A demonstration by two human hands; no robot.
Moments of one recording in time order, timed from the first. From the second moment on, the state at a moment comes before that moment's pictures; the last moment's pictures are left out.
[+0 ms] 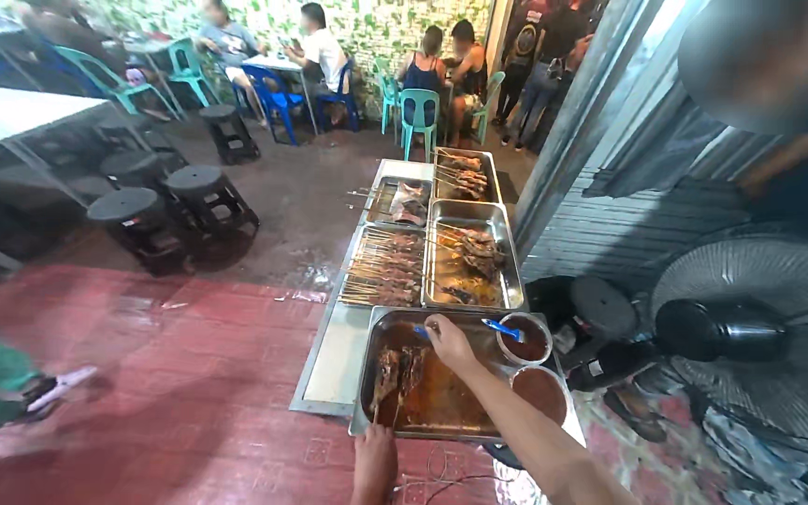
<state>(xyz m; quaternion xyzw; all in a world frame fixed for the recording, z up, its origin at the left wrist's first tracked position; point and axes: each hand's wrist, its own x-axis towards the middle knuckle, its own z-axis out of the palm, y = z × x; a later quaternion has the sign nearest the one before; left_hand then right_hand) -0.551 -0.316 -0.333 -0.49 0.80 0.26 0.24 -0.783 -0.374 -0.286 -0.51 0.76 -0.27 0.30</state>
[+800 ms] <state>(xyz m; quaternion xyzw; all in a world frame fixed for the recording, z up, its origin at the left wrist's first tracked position) -0.542 -0.298 -0.339 -0.58 0.36 0.72 -0.05 -0.805 -0.351 -0.306 -0.47 0.79 -0.31 0.24</state>
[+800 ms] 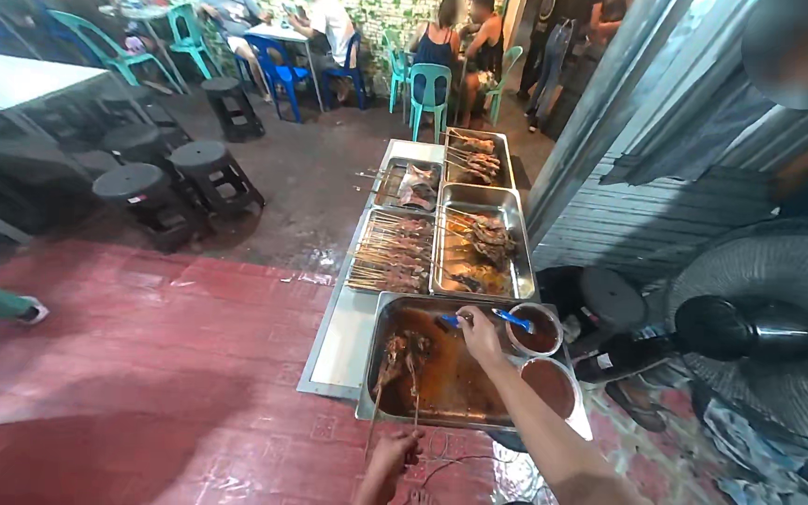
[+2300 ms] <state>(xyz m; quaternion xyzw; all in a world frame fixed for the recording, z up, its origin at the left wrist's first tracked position) -0.477 -0.315 -0.329 -0.45 0.38 0.81 0.06 -0.674 -0.180 -0.226 -0.27 0.94 -0.11 0.17</state>
